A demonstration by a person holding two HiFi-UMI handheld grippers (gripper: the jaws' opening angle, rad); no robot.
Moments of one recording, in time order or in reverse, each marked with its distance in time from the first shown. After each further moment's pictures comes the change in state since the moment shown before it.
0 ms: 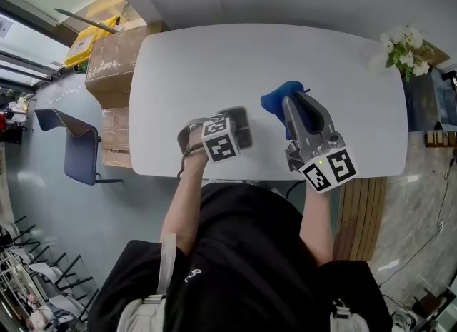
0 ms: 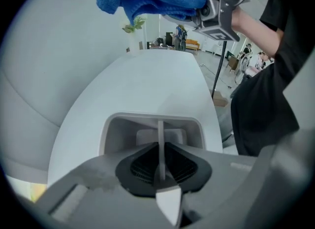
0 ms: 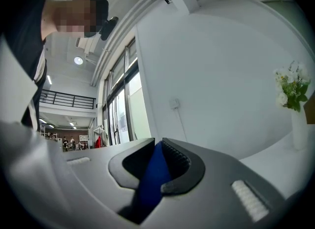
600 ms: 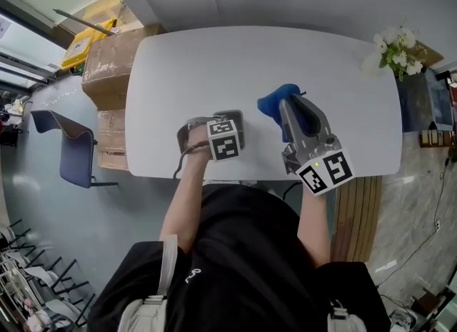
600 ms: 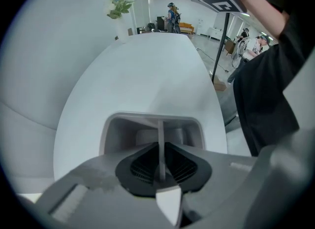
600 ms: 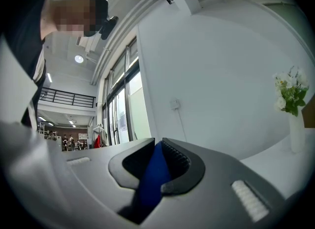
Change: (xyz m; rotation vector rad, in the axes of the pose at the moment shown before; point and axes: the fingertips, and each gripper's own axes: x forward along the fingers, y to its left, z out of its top) left arm 0.020 -0.002 -0.021 0.101 0.150 0.001; right arm -0.008 0.011 0.003 -0.019 0.002 -0.009
